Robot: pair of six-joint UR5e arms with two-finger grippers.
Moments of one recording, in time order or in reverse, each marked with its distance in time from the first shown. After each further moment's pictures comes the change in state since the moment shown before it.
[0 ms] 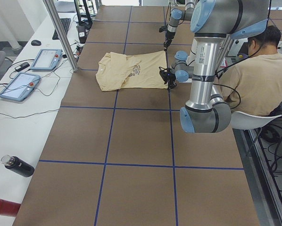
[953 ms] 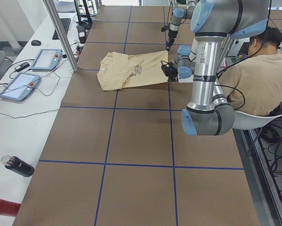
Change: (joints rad) left arm 0.021 0.068 -0.160 0.001 -0.004 -0.002; right arm -0.066 -0.007 0.057 0.001 0.001 0.037
